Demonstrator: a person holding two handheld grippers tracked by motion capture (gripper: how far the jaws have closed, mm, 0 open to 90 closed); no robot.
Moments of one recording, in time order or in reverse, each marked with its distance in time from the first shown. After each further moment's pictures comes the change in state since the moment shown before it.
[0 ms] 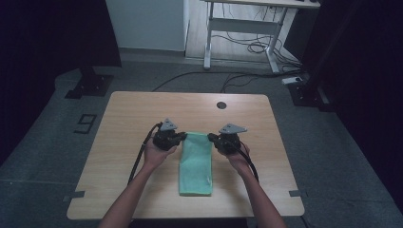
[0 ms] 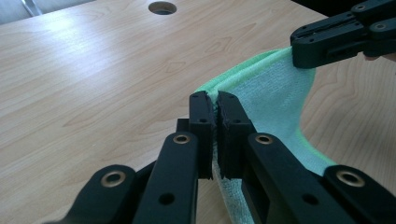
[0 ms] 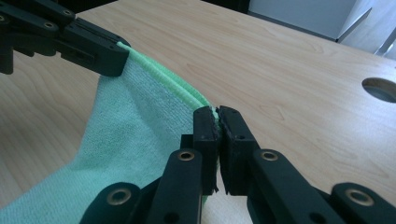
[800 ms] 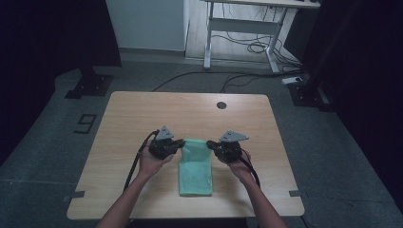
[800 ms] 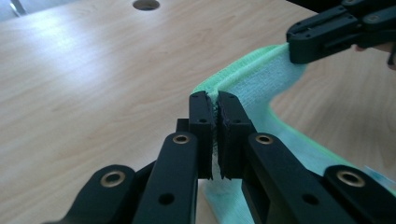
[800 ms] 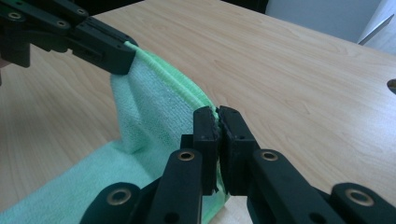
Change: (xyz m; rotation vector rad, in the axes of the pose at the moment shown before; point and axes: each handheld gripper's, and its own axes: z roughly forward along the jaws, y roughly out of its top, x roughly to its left) left arm -0.019 -0.020 -0.025 -0.004 -0.033 0.031; right arm 0.020 -0.009 -0.021 -0.012 0.059 -0.036
